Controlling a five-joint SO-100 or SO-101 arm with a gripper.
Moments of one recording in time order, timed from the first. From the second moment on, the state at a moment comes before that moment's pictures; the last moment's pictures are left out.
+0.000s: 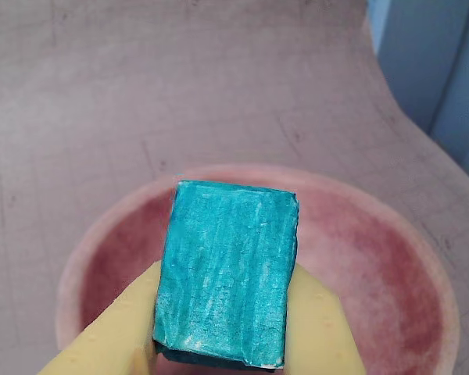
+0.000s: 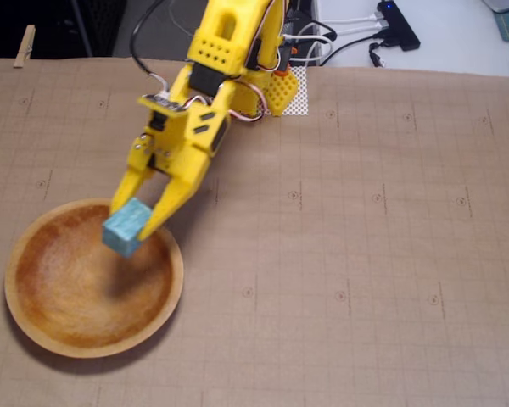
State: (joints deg) arm 24.9 105.8 148.5 -21.0 88.1
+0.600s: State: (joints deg) arm 26.0 87.2 140.0 -28.4 88.1
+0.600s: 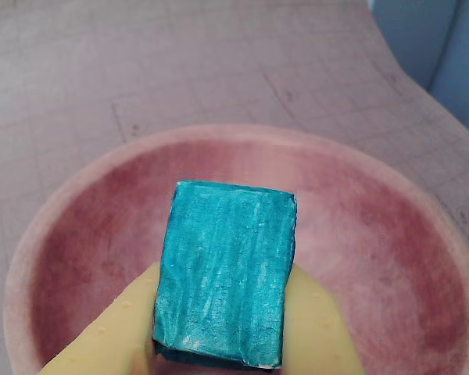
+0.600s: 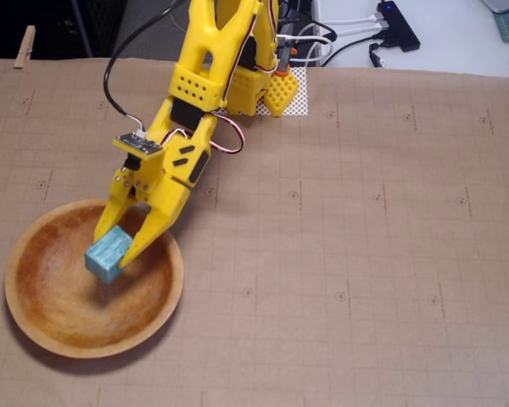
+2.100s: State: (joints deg) arm 24.4 80.5 134.7 -28.4 88.0
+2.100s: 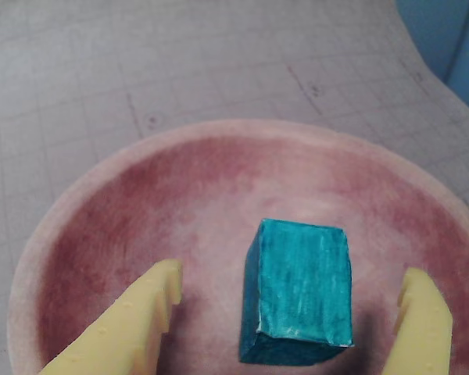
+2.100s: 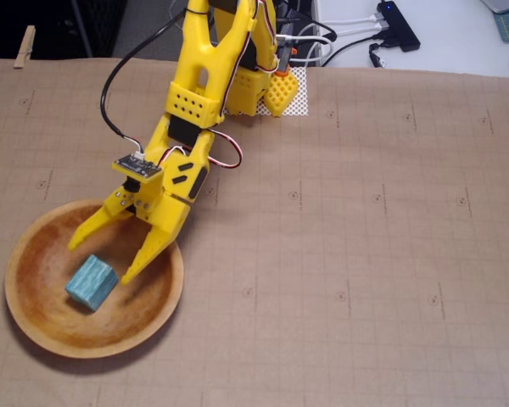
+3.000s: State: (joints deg) arm 23.7 93.6 141.4 -24.1 88.2
